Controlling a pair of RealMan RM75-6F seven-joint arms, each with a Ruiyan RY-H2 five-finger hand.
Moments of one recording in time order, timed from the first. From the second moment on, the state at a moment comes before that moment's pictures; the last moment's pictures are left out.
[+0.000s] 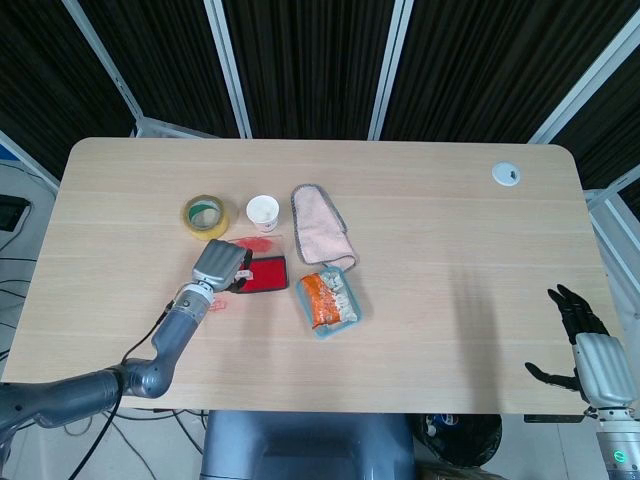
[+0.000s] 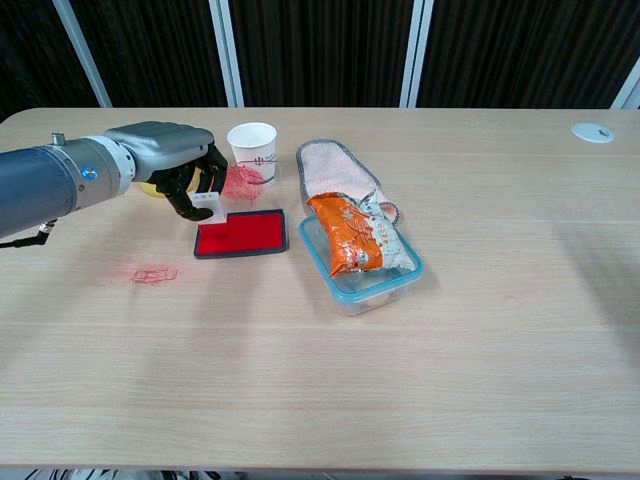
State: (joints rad) left arm -0.86 -1.67 -0.22 -1.24 0.90 0.79 0.55; right arm 0.07 -1.09 0.05 -1.66 -1.50 1.45 0.19
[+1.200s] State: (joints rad) left arm -0.93 -1.71 -0.17 -1.13 0.85 0.71 0.49; right arm 0.07 -1.08 0.05 -1.66 -1.49 1.44 0.20
